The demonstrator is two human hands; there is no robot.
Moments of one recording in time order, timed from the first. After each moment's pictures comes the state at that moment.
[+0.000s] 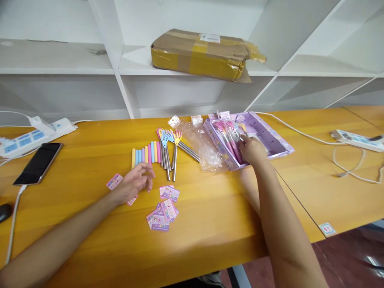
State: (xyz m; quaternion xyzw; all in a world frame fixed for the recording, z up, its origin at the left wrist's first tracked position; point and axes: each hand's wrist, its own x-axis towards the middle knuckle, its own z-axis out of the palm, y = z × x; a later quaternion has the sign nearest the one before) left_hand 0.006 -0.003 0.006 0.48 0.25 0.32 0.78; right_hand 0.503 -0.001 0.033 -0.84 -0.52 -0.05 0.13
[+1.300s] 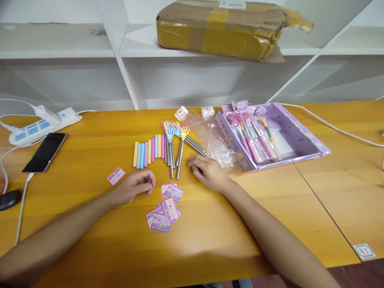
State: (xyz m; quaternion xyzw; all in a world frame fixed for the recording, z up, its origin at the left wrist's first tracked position) left_hand -0.001 -0.013 0.009 0.62 0.31 0.18 0.70; right_hand 0.345 -0.029 -0.014 -0.45 -0.84 0.12 0.27
